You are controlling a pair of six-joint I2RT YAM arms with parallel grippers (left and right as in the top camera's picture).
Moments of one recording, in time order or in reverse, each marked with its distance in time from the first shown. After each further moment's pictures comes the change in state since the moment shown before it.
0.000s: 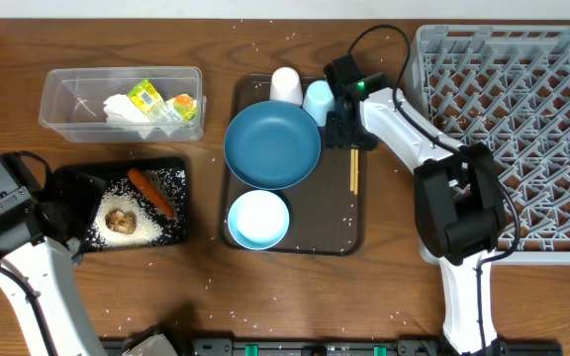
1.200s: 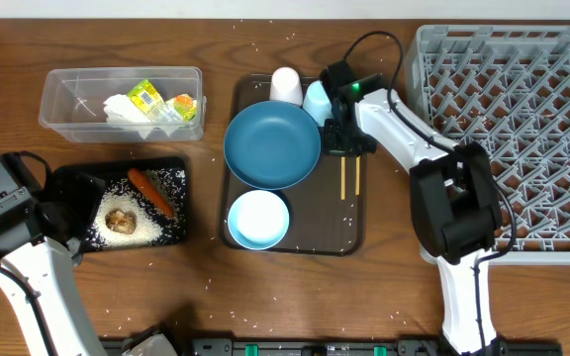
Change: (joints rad) left arm 0.000 0.000 0.000 0.000 0.000 0.000; right arm 0.003 -0.008 0.005 -0.090 -0.011 0.002
